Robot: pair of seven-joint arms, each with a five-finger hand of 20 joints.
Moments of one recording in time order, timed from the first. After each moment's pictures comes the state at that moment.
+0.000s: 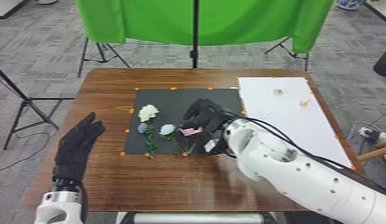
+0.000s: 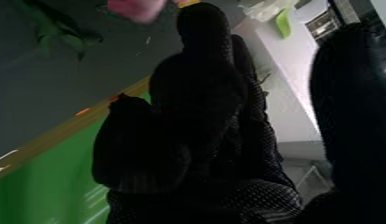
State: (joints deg) left arm 125.5 -69.5 -96.7 -114.8 54.3 5.8 17.1; right arm -58.8 -50.7 29.4 -102.1 -99.3 6.8 19.7
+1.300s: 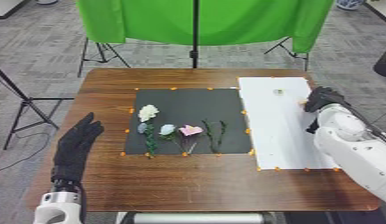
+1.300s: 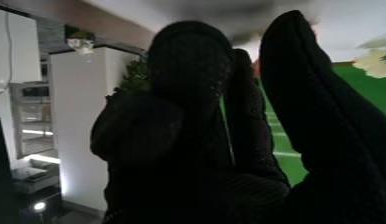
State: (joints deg) left arm 125.8 -69.7 -97.1 -115.1 54.6 6.0 17.2; right arm -63.6 -39.7 48.4 -77.9 -115.8 5.3 37.6
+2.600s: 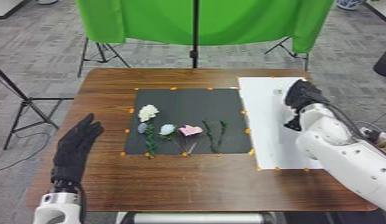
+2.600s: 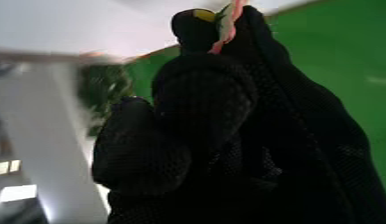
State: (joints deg) left arm 126.2 -69.7 -97.2 -115.2 54.5 6.0 17.0; right arm -62.7 -39.7 43.5 -86.9 -107.2 17.1 32.9
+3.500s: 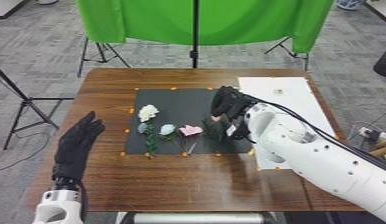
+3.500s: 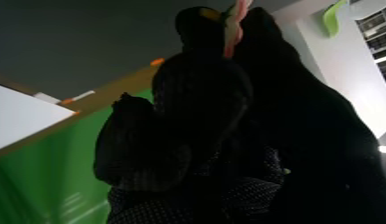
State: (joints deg) left arm 125.2 -69.6 -96.9 -115.1 54.6 5.9 16.5; right arm -53.3 -45.7 29.5 -97.7 -96.3 4.8 21.8
